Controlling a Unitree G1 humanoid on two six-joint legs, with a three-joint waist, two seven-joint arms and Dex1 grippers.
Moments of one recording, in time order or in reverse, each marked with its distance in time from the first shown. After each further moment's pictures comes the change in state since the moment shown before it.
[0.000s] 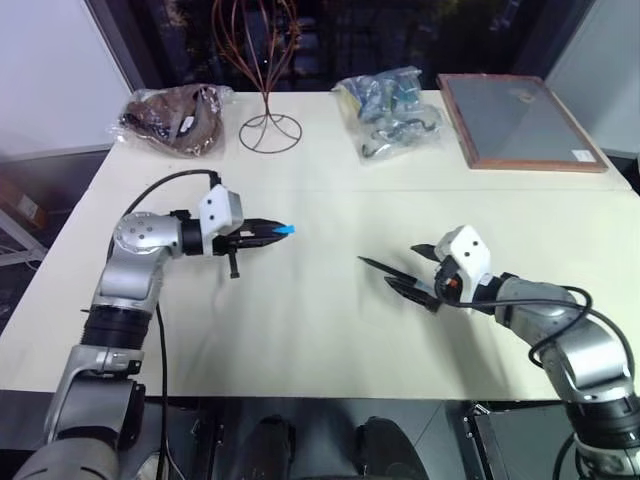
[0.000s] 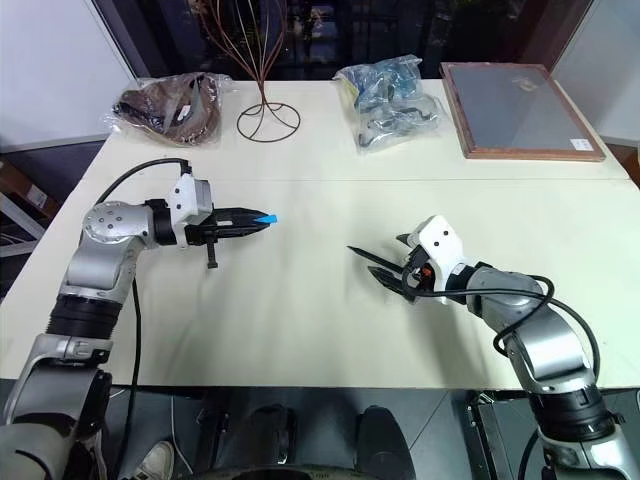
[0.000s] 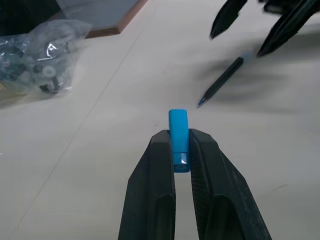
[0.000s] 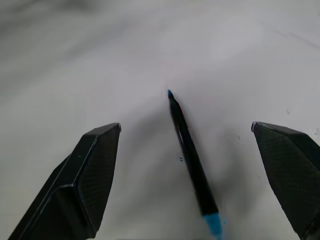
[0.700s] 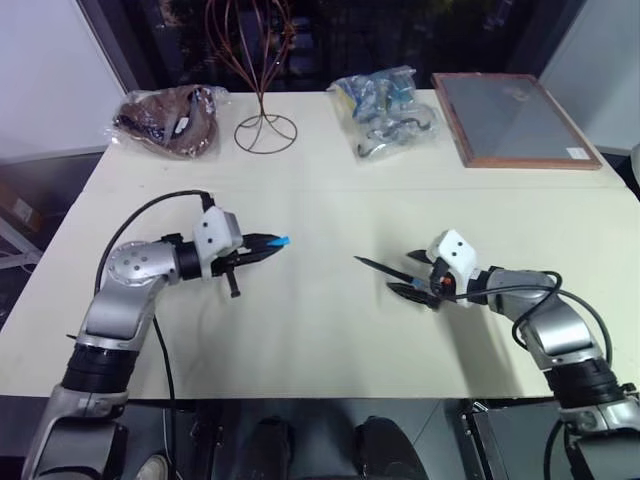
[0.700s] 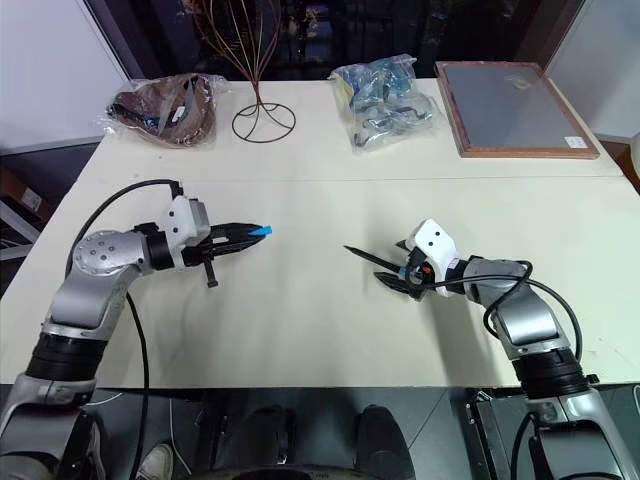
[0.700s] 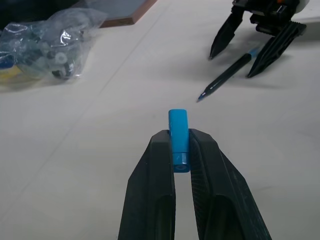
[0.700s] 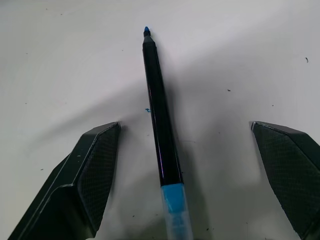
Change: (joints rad) left arm 0.184 0.036 0.009 -0.229 -0.021 0.076 0.163; right arm -0.121 0.006 0.076 0.318 -0.133 -0.188 0.165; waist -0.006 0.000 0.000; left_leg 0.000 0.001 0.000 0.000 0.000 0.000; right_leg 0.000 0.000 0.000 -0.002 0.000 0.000
